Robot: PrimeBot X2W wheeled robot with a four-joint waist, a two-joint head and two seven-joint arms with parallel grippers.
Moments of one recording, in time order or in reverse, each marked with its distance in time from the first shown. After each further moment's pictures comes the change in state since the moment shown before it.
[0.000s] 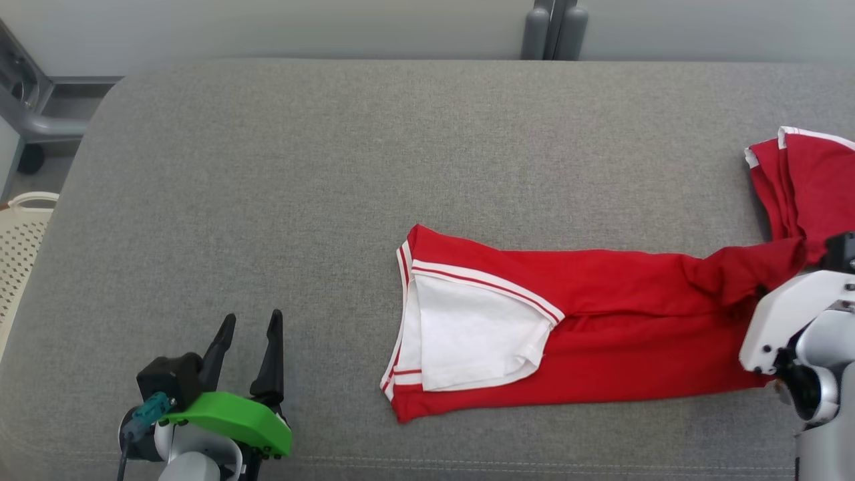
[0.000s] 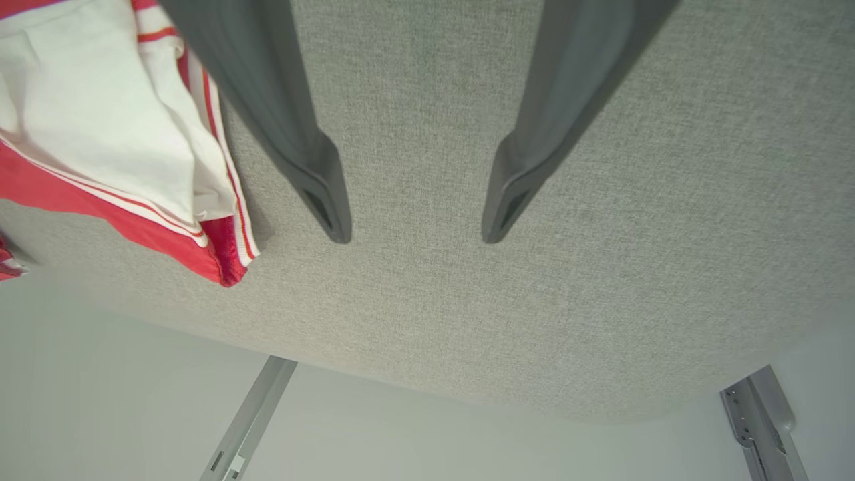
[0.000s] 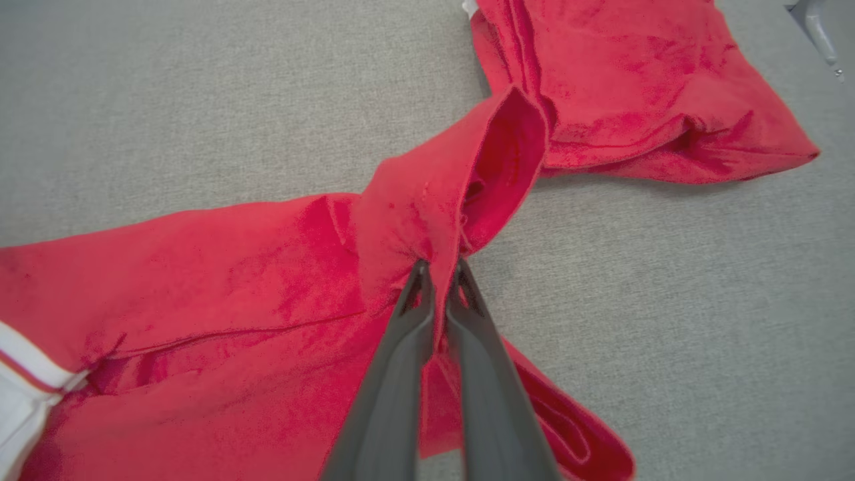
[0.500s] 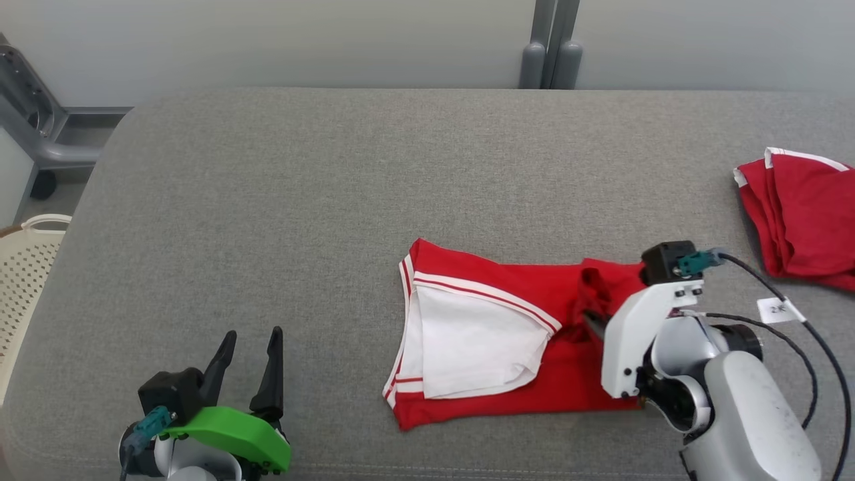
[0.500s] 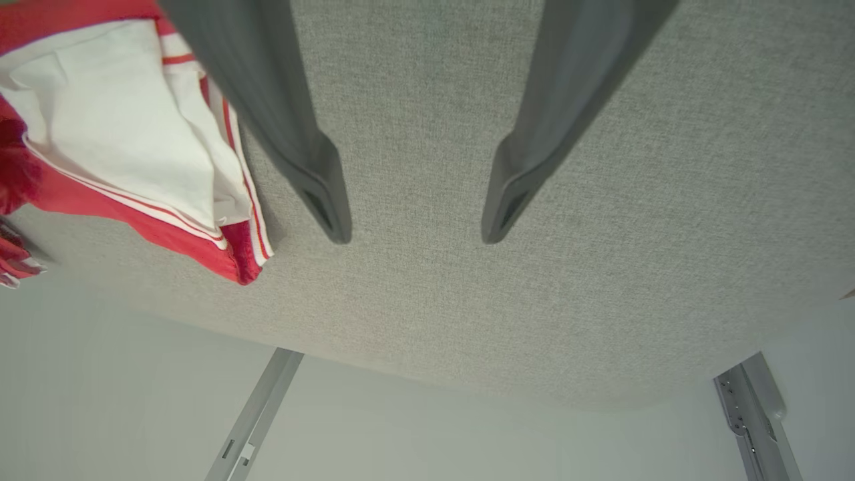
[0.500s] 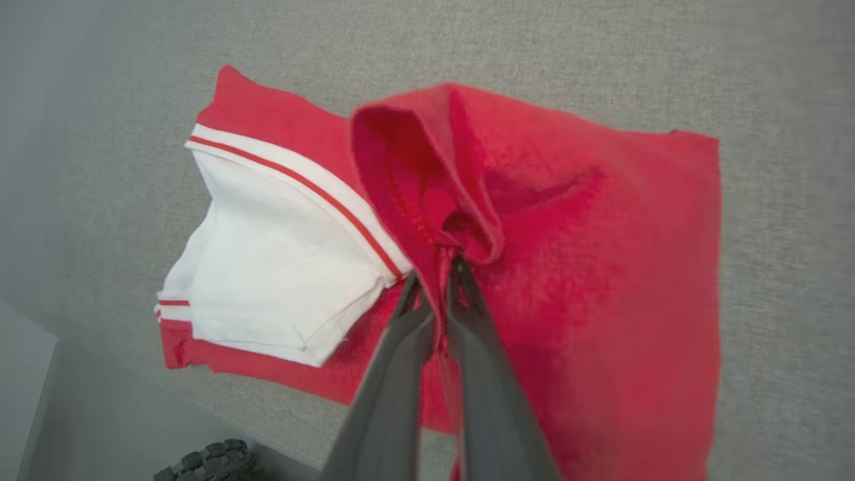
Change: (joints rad) left arm 0.039 0.014 -0.012 0.002 -0.013 -0.002 0.000; right arm 0.004 0.000 0.436 0.071 0.261 -0.001 0.037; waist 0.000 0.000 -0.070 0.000
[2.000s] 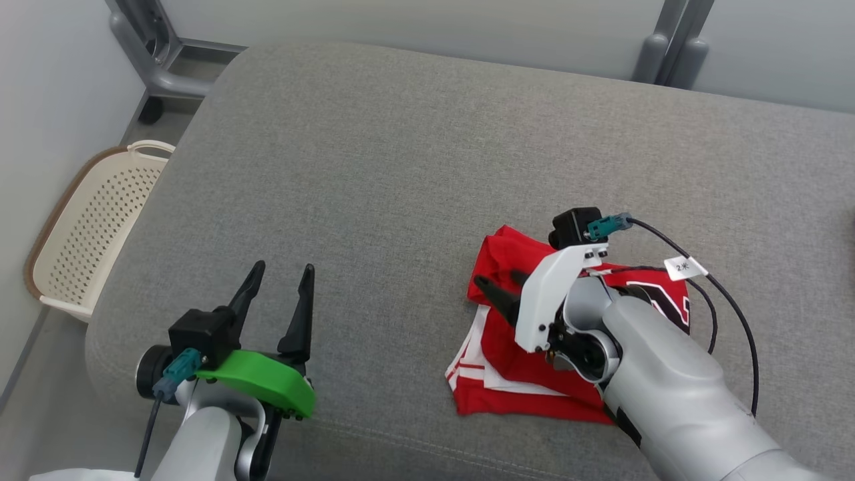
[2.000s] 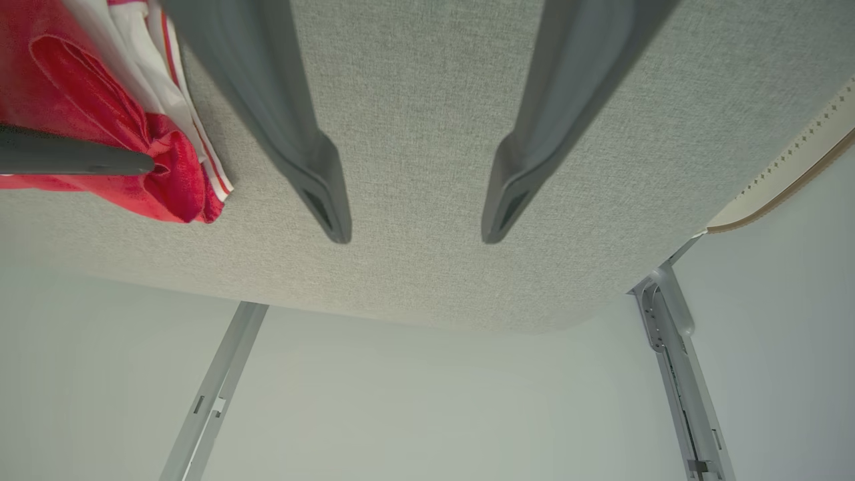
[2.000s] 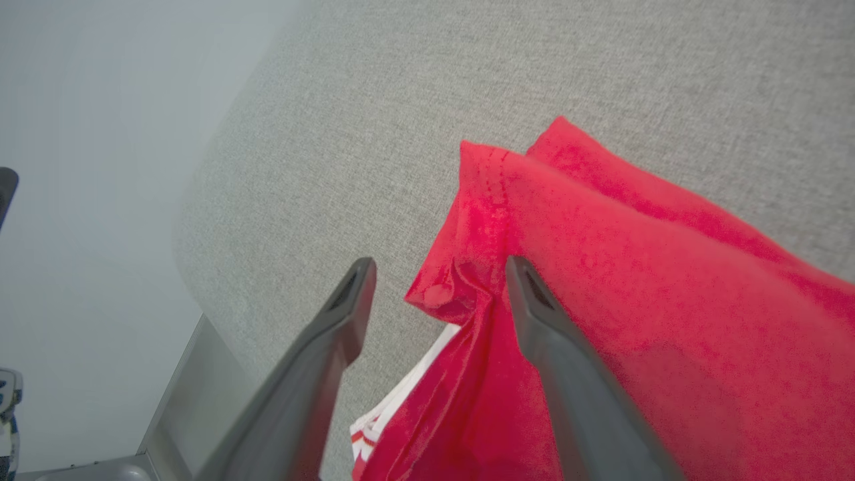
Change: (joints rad) left arm -0.128 0.001 -0.106 -0.060 0.070 0.032 0.003; right arm -0.401 0.001 0.473 0.623 0.461 0.000 -0.396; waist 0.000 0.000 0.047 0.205
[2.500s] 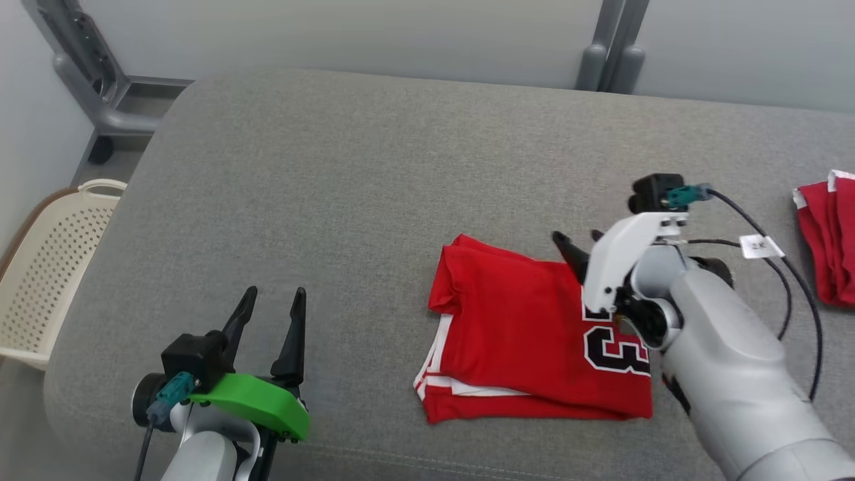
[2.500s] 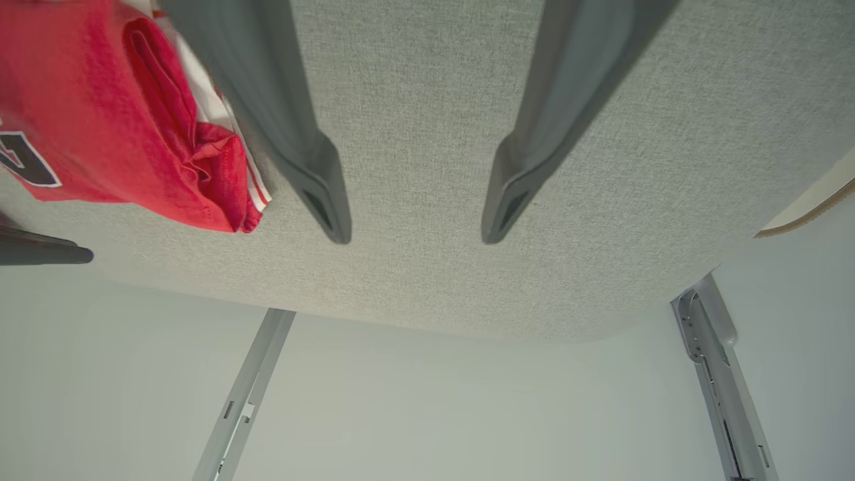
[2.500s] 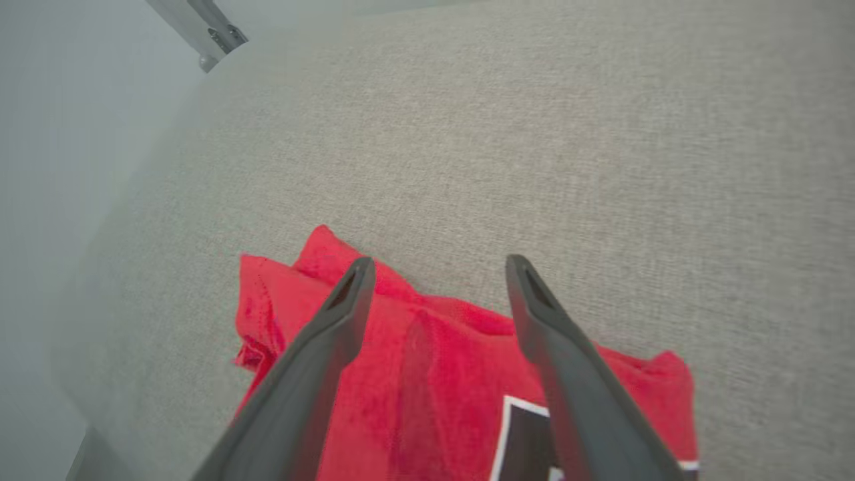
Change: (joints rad) left arm 0.057 0.015 0.016 -0.012 -0.031 0.013 -0.001; right arm -0.047 -0.032 -0.211 0.042 -0.163 0.000 -0.040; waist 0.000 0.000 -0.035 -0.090
